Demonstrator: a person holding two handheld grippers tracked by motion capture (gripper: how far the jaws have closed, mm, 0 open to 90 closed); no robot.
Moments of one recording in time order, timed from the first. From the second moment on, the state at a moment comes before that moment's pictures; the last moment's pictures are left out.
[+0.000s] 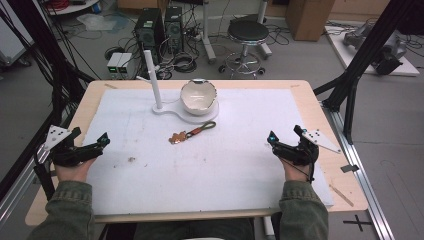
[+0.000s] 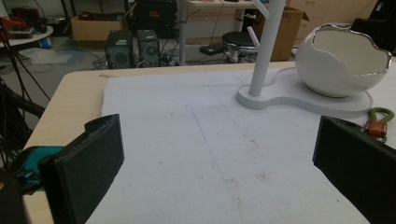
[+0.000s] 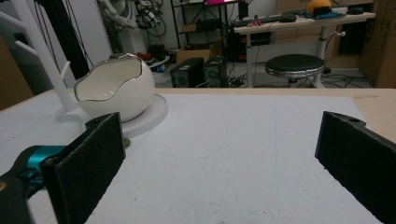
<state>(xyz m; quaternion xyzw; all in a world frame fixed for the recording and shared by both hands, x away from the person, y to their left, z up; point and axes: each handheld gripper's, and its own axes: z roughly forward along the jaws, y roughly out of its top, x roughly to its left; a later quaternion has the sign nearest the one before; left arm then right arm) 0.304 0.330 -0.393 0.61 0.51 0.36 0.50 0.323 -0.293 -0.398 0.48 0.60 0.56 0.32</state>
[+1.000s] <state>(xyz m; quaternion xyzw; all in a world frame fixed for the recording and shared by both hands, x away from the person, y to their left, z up) 0.310 0.319 -0.390 0.64 0.51 0.30 0.49 0.323 -0.296 -0.401 0.47 0.61 0.55 0.33</state>
